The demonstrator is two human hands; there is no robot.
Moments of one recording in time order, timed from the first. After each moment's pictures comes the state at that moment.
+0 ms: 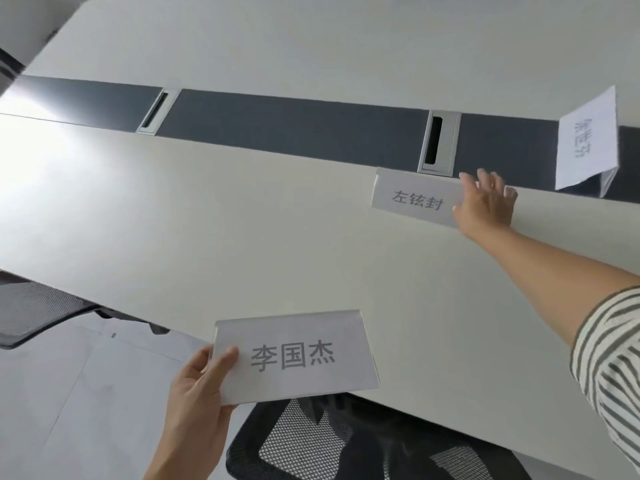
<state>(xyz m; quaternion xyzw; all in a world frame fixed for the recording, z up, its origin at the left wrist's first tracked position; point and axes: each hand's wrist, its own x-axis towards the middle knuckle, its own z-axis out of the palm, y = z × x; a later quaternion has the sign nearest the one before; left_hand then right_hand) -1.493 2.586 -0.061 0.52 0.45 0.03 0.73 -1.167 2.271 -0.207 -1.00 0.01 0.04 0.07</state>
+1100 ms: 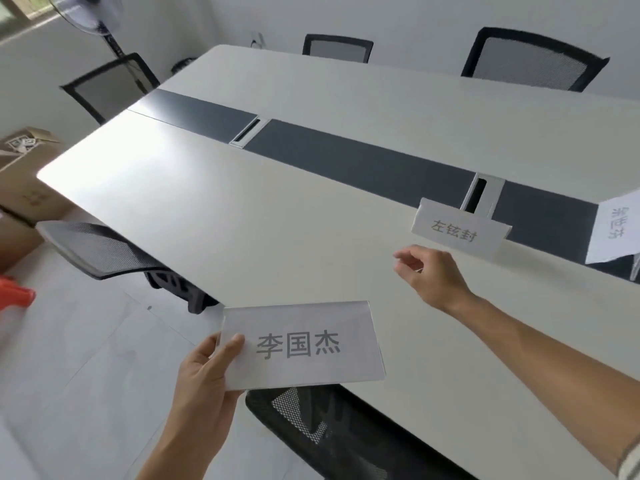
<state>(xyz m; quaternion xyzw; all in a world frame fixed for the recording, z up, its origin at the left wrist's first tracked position) -1.558 2.560 -0.010 0.48 0.42 0.15 0.76 -1.296 2.358 -0.101 -0.89 -0.19 0.14 0.40</state>
